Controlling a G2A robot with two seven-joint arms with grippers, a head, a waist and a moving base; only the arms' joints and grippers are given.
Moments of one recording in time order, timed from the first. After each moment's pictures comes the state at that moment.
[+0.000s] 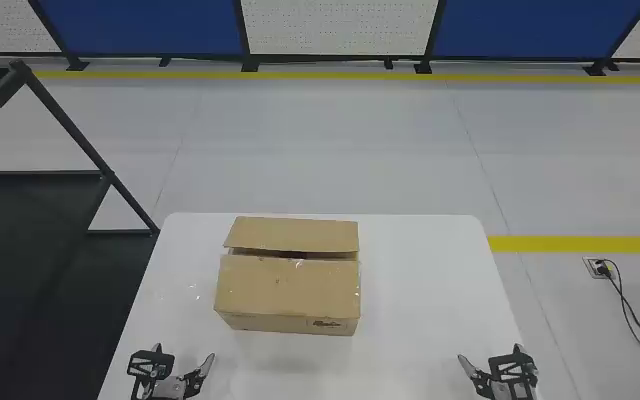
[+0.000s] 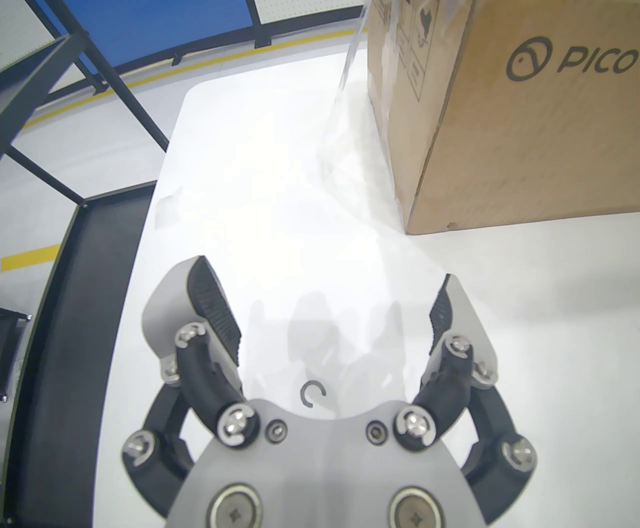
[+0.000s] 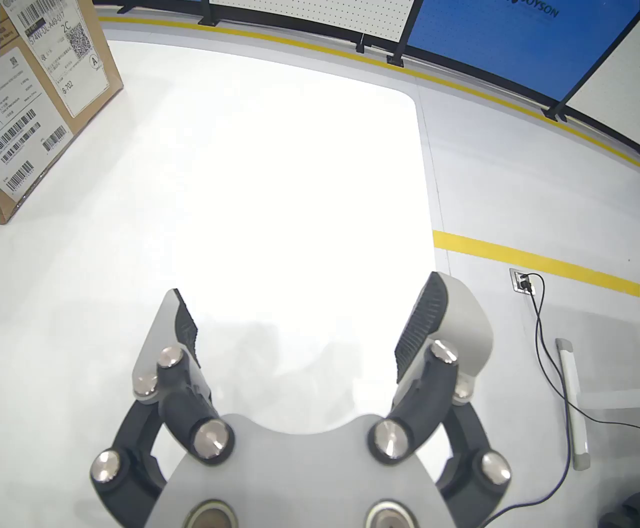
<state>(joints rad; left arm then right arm) 1.73 -1.15 -1.60 -1.80 1.33 0.00 0.00 -1.73 -1.15 1.60 -1.80 -1.33 0.00 0.00</state>
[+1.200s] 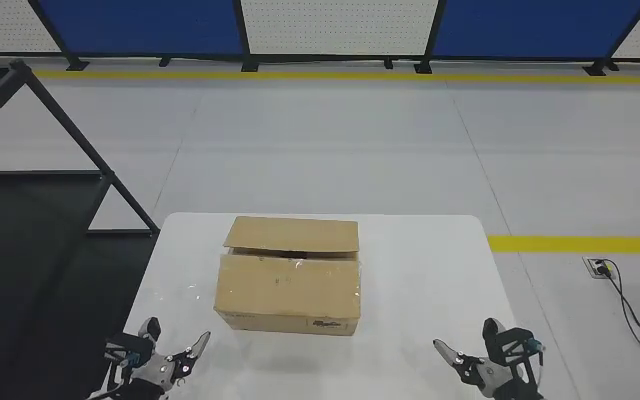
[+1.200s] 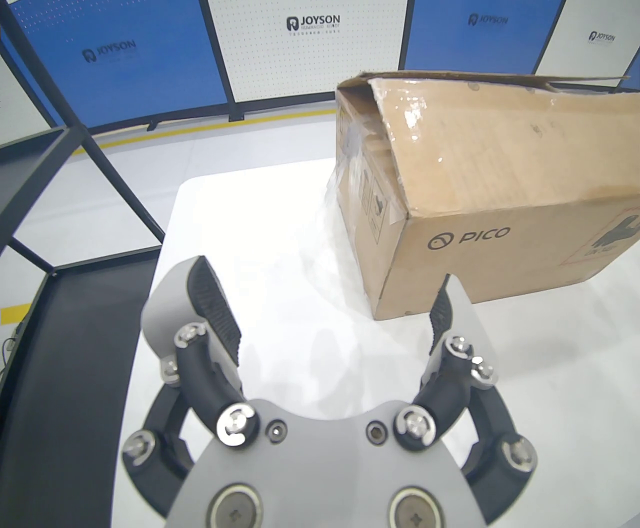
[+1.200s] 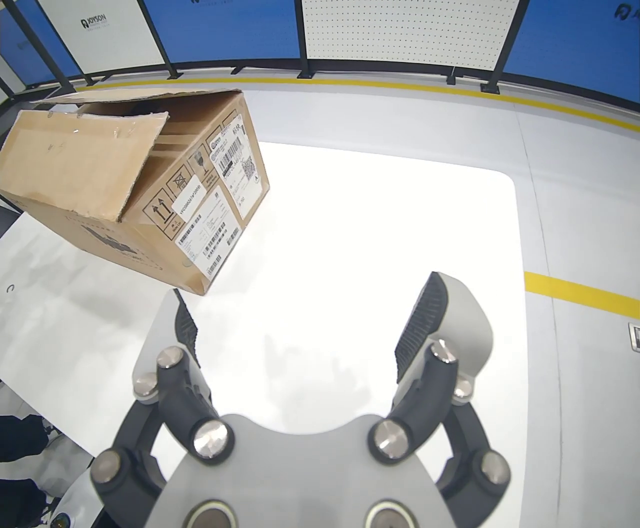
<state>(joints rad) 1.70 -1.14 -1.70 -1.88 1.22 -0.20 0.07 -1.73 -1.15 1.64 -2.11 -1.09 -0.18 0.24</state>
